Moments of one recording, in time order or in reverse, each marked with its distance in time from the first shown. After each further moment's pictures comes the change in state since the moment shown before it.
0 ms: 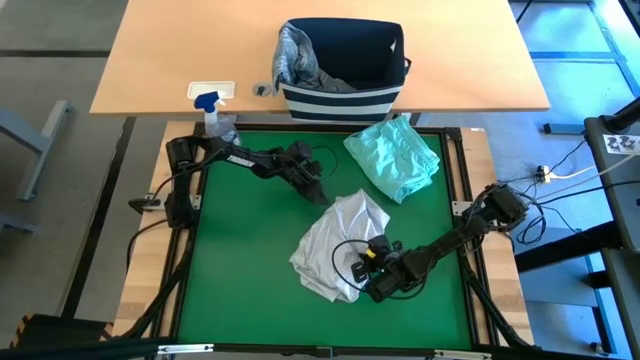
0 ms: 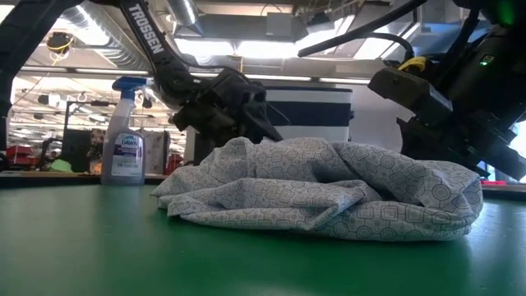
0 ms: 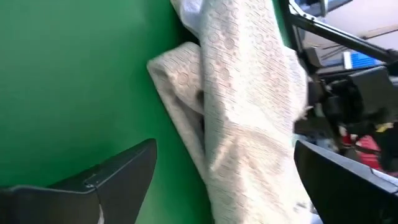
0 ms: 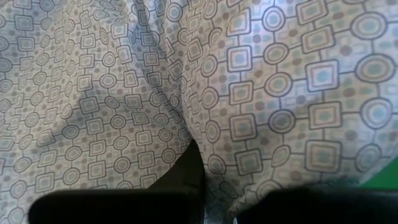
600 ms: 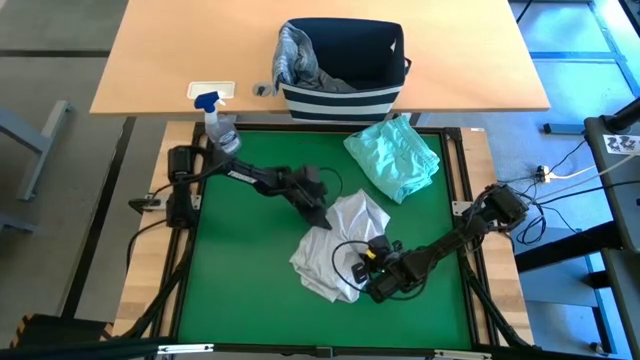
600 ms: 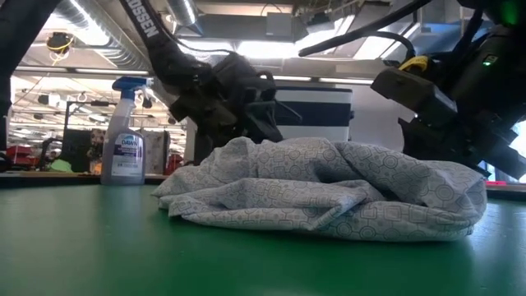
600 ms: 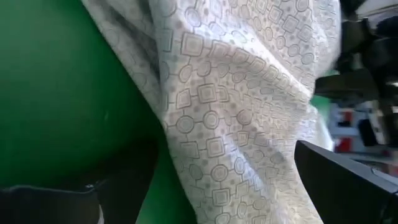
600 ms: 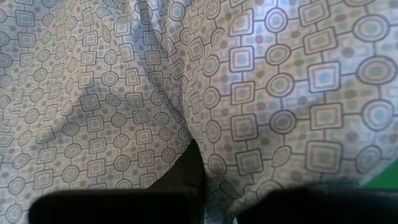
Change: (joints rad) left arm -0.193 -0.006 0.001 -0.071 -0.172 -0.012; right arm 0.009 0.001 0.000 -0.003 0.003 -0.019
